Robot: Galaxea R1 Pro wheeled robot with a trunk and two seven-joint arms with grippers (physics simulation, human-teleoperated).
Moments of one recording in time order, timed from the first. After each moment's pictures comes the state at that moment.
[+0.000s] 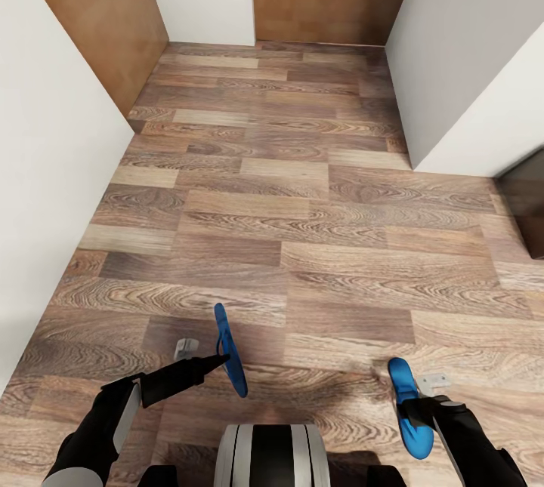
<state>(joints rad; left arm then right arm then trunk) -0.46 0.02 0.27 -0.87 0.07 0.50 -1.11 -0.40 -0.14 -0.24 -0.80 0.34 0.46 0.20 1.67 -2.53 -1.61</state>
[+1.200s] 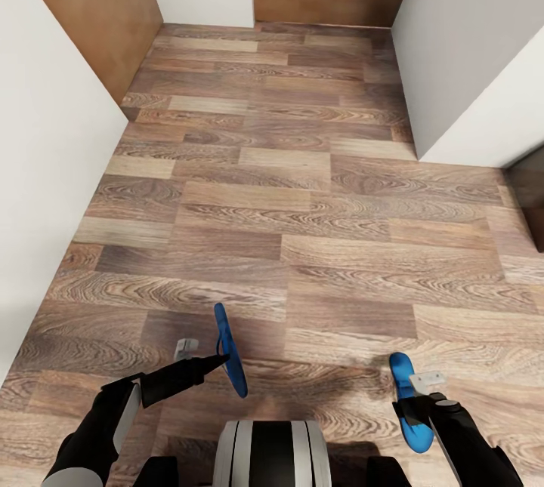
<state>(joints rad) -0.46 0.02 0.27 -0.87 0.07 0.50 -1.11 -0.40 -0.14 -0.20 -0.80 0.34 0.45 0.20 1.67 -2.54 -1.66</state>
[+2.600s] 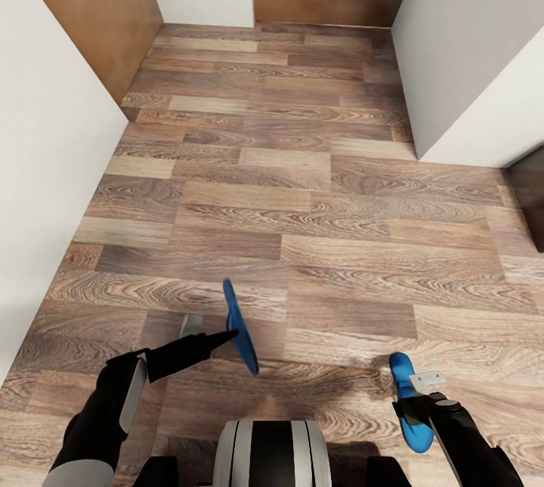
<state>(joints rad) -0.46 -0.04 0.27 -1.11 0.08 0.70 -1.14 -0.40 -0.14 -0.20 -0.81 0.34 0.45 0.20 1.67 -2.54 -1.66</state>
